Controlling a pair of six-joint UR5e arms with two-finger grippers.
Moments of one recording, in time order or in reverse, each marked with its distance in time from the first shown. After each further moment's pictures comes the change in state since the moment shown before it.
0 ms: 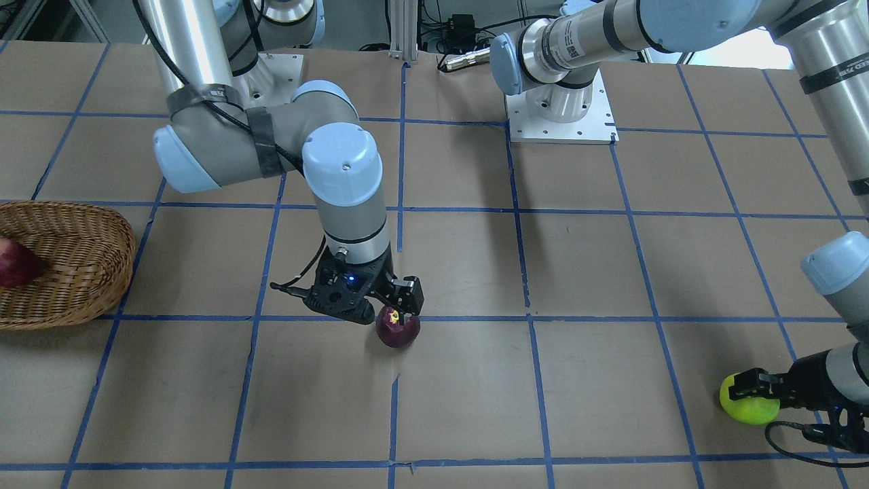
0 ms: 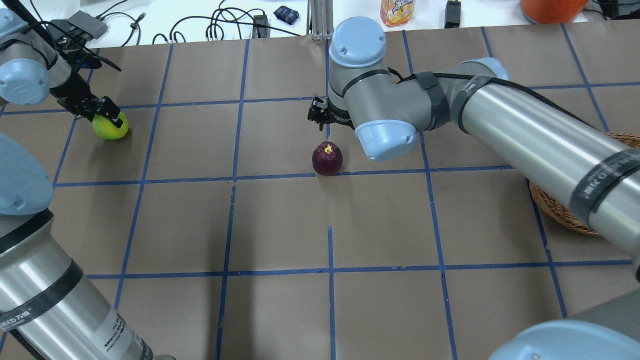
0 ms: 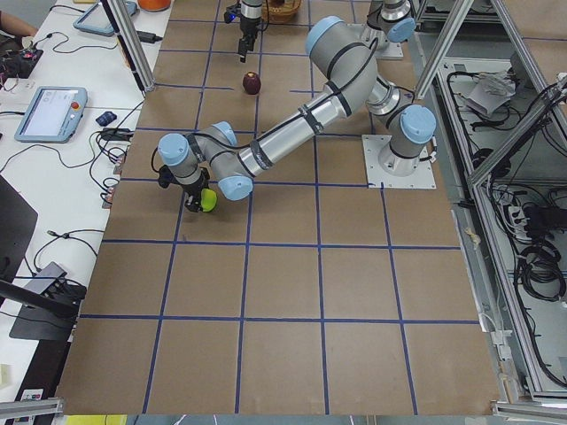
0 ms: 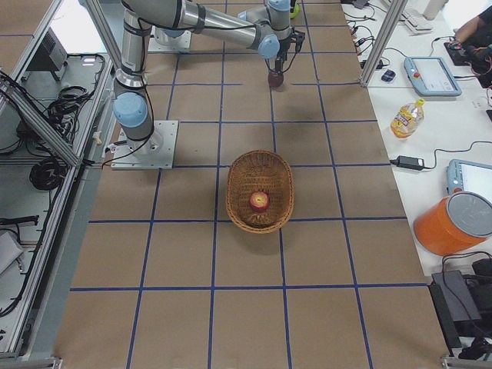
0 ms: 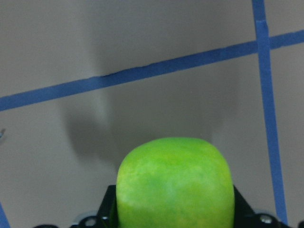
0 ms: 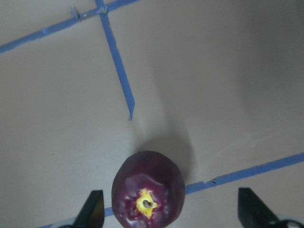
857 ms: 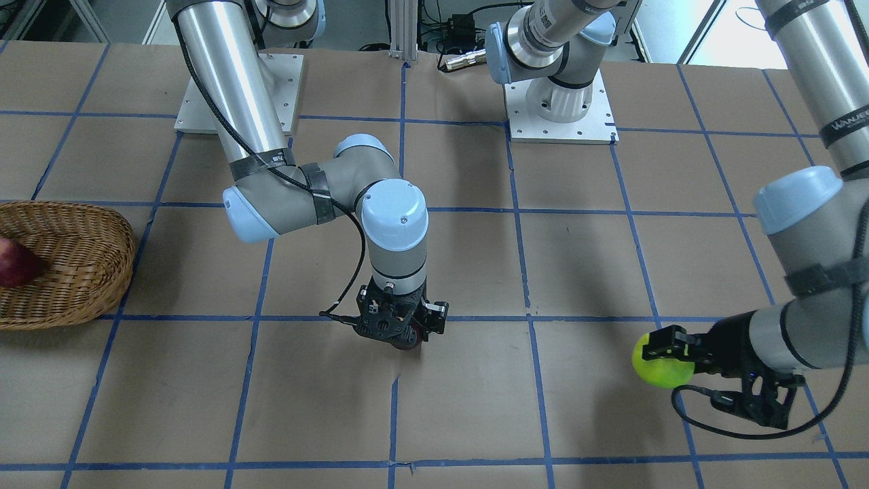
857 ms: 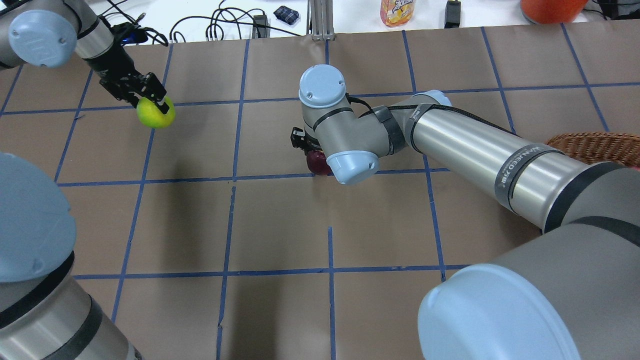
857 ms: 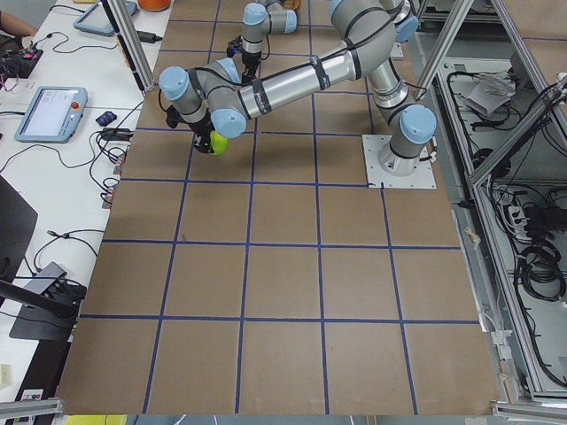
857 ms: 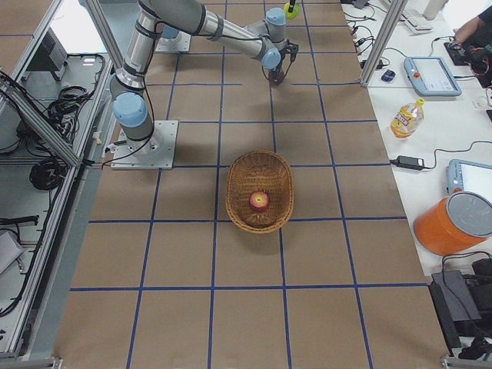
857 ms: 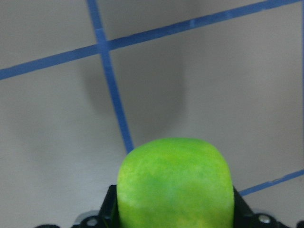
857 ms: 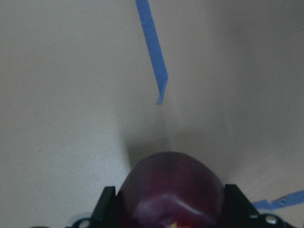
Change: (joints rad) left arm -0.214 0.187 -0.059 -0.263 -0.112 -0.172; right arm 0.056 0.144 -0.005 -0.123 -0.020 0.011
